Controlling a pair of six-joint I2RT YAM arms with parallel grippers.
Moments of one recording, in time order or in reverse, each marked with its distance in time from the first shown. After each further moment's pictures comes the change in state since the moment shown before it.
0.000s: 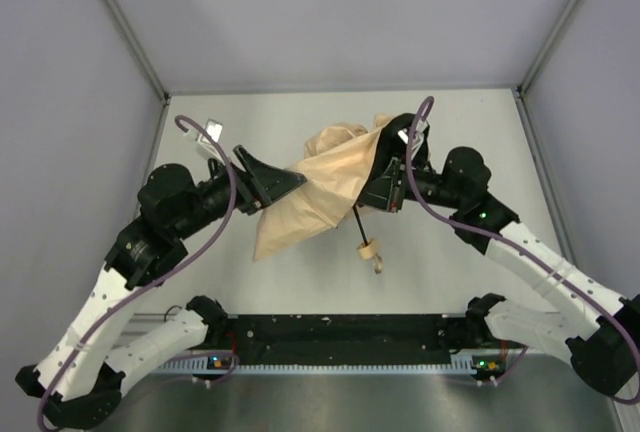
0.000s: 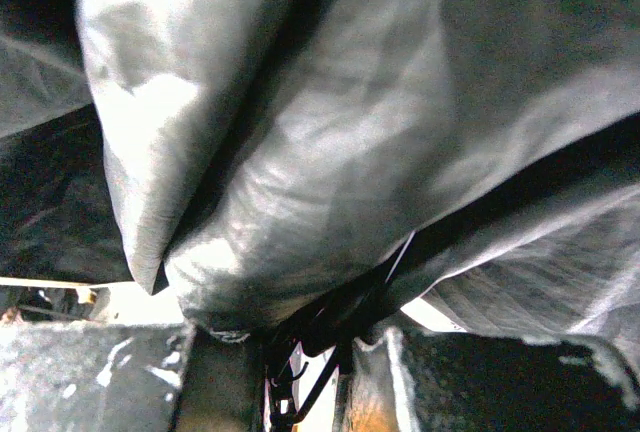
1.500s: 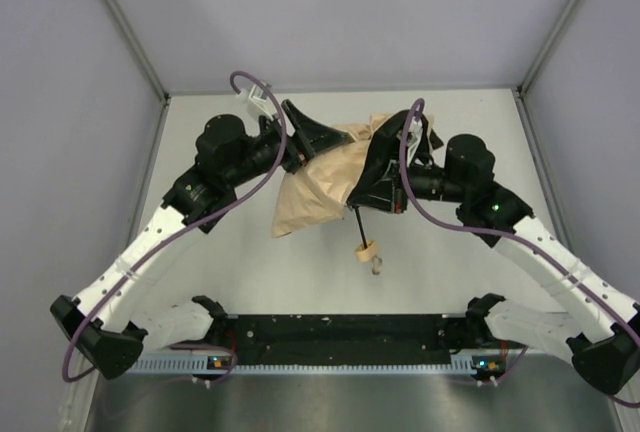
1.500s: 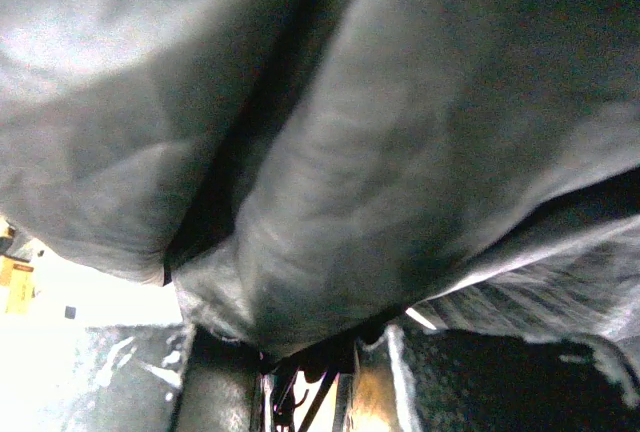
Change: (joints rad) left arm -0.002 0.338 0.098 0.299 0.092 -0.125; right arm 0.018 0.003 0.164 -0.301 -0.027 -0.254
